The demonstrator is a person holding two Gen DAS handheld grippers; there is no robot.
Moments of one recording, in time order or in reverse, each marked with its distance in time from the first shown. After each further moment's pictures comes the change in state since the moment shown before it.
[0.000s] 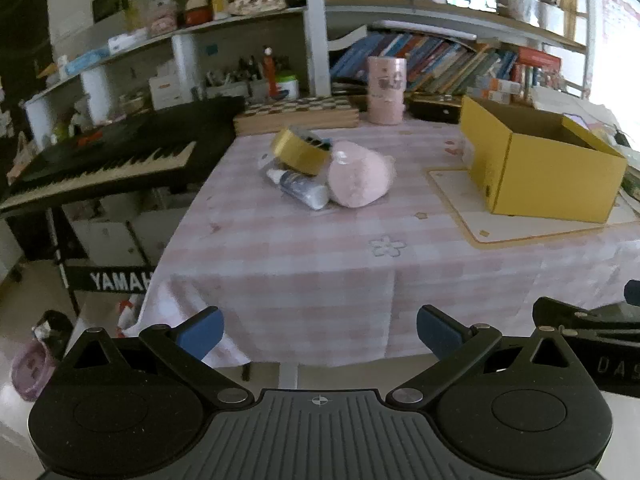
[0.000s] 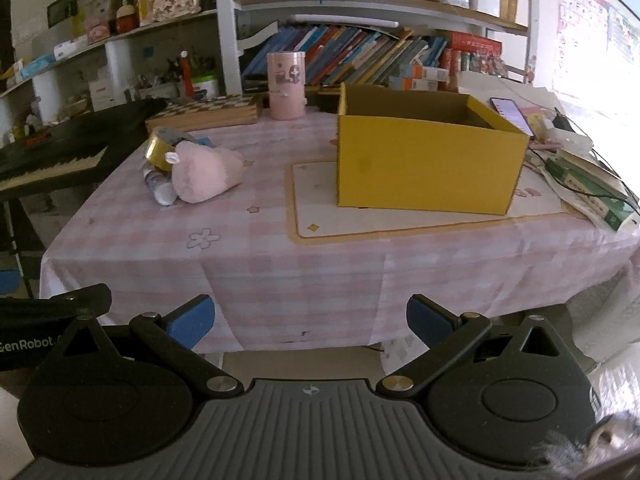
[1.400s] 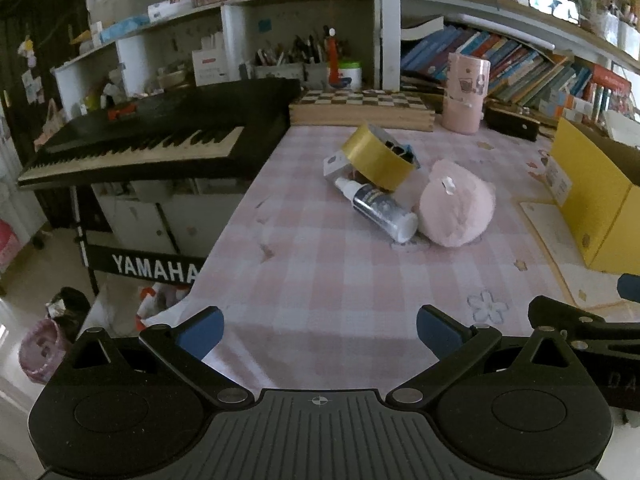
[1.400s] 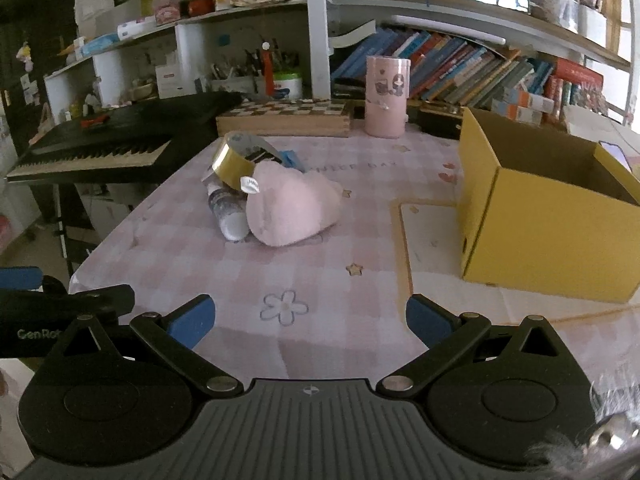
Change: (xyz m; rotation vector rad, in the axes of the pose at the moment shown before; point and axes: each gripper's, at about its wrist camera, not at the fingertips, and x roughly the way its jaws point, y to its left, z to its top) left arm 0.082 0.054 0.048 -0.101 0.032 0.096; right arm 0.095 0.055 0.060 -0.127 -0.009 0.196
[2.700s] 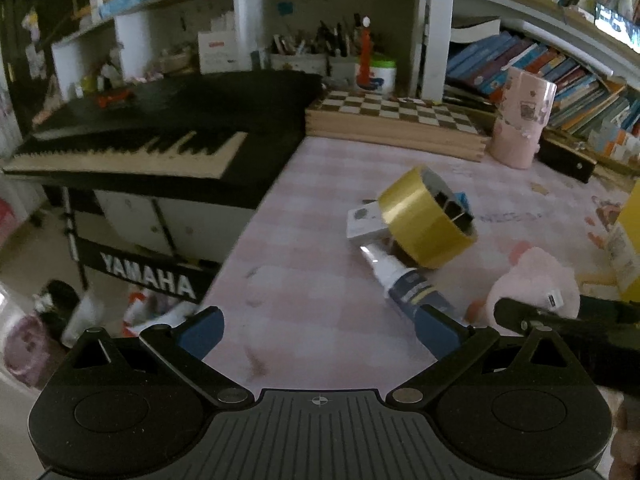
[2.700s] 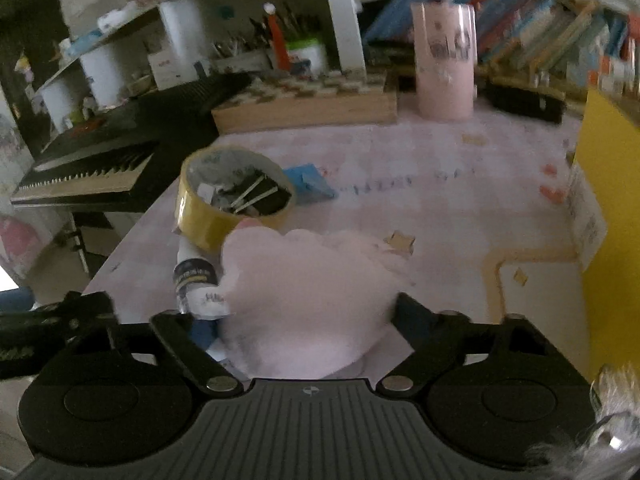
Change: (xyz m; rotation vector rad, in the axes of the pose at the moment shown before) left arm 0.101 0.011 0.080 -0.102 0.044 0.007; right arm 0.156 -0.015 0.080 0.030 0.084 0.138
